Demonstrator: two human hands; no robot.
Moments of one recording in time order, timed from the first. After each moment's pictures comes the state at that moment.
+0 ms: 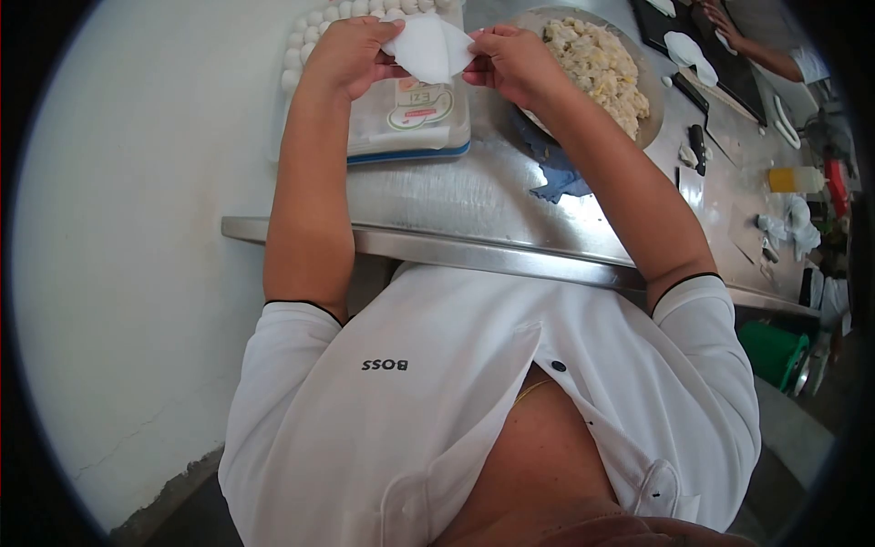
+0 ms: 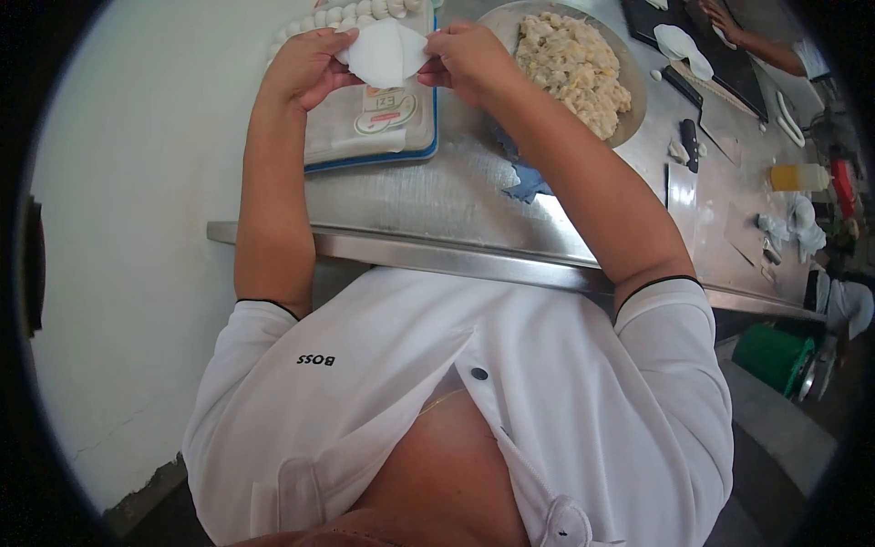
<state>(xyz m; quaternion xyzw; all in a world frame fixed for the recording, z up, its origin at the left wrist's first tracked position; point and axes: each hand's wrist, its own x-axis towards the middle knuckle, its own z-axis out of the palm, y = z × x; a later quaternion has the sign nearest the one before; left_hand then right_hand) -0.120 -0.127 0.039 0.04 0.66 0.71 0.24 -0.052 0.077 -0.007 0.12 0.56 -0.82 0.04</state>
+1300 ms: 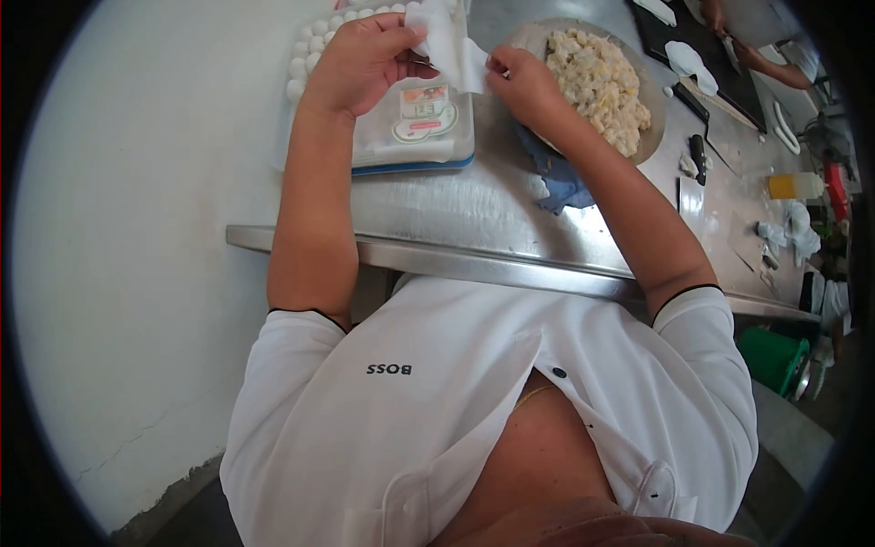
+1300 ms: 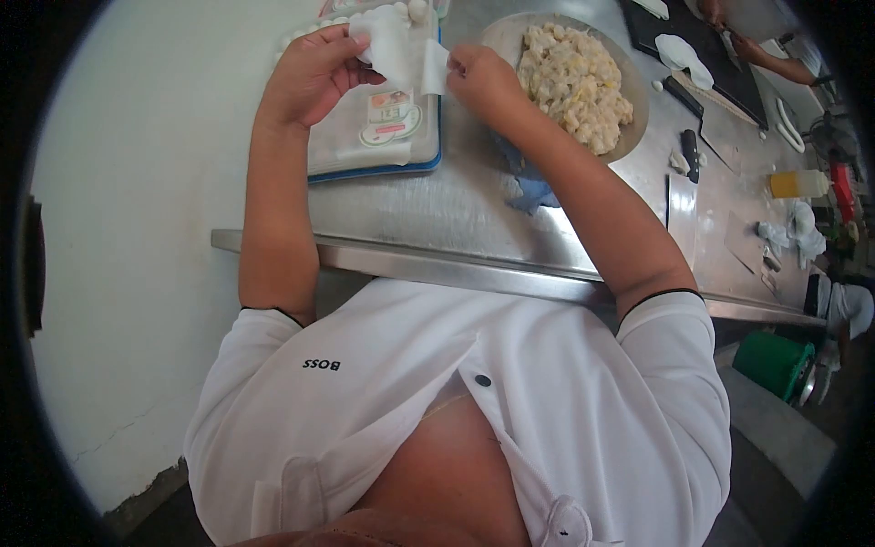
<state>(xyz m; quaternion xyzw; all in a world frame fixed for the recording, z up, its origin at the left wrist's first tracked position) -0.108 -0.128 0.055 0.21 0.58 0.73 0.29 -0.044 0.100 -0.036 -0.02 0.91 -0.39 -0.13</state>
